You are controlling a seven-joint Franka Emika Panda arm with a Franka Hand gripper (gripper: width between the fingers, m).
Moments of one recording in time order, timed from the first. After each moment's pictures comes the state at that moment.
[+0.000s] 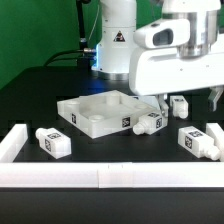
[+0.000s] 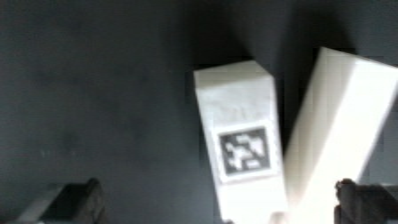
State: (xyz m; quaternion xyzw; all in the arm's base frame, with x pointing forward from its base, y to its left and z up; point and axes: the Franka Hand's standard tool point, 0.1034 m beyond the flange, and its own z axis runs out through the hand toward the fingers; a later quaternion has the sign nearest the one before) arm 0.560 0.090 0.051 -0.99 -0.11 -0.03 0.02
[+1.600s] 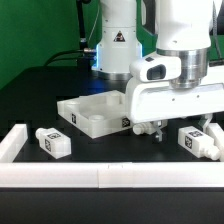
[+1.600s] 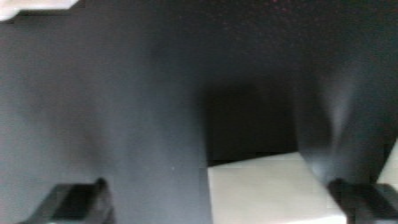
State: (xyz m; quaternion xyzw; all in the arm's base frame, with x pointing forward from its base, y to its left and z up) arm 0.544 0.086 0.011 -0.99 -0.11 -0.02 0.02
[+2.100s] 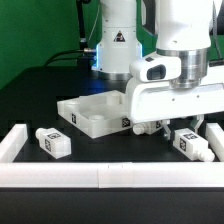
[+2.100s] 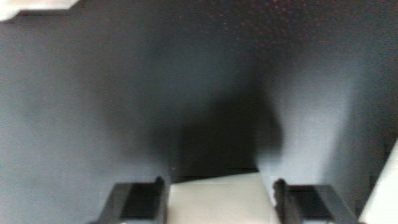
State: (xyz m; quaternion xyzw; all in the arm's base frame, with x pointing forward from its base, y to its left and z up) arm 0.544 0.086 0.011 -0.99 -0.11 -0.02 0.02
